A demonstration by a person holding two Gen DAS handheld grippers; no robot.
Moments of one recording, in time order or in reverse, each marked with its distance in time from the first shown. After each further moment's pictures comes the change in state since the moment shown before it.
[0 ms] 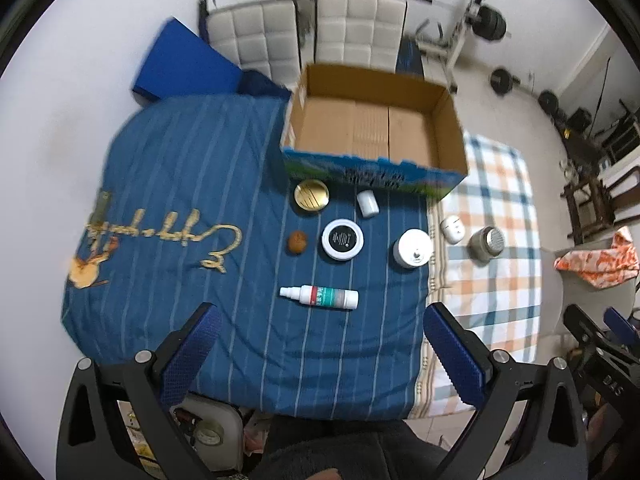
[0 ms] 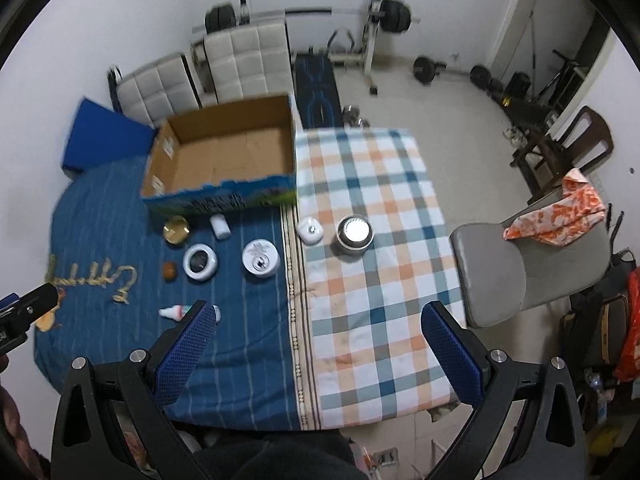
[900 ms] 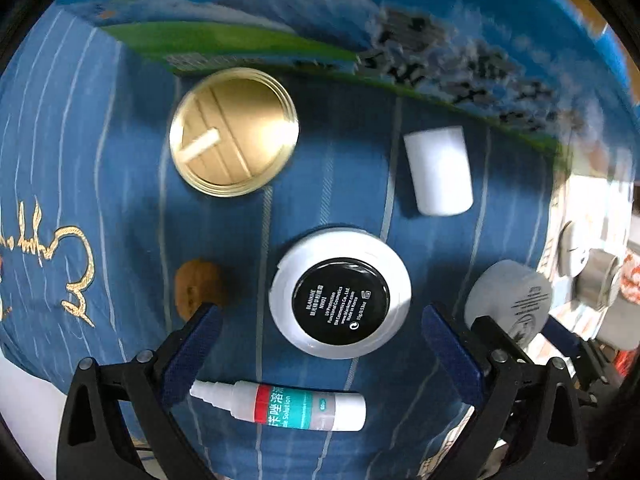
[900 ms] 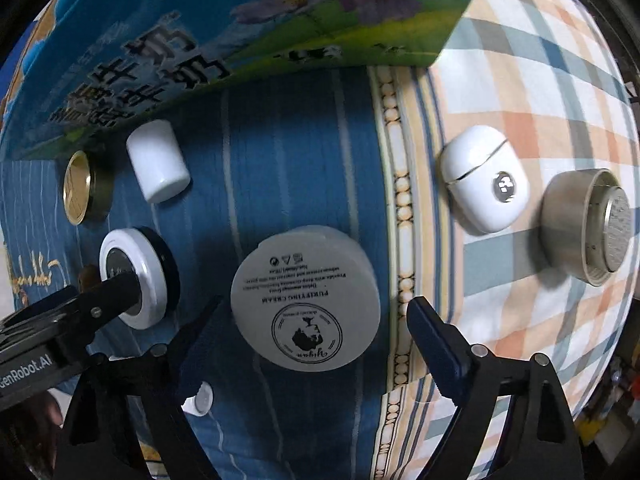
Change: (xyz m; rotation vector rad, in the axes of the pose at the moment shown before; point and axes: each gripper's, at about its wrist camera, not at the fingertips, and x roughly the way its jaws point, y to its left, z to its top) left arm 0.320 -0.017 0.072 -0.034 0.462 -0.038; right arm 0.364 0.086 0.038 -0.021 0.485 0.150
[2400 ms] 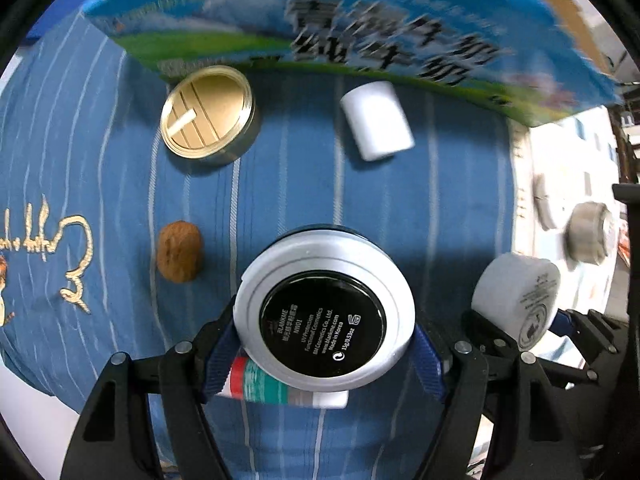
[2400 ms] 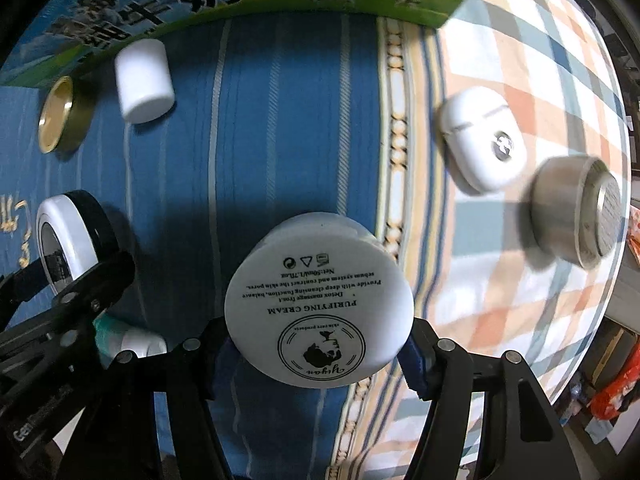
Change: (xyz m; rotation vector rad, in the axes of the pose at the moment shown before) left arm -0.042 -0.020 -0.115 0.079 -0.148 0.004; right arm 0.056 0.027 -0.017 -0.104 0.055 -0.110
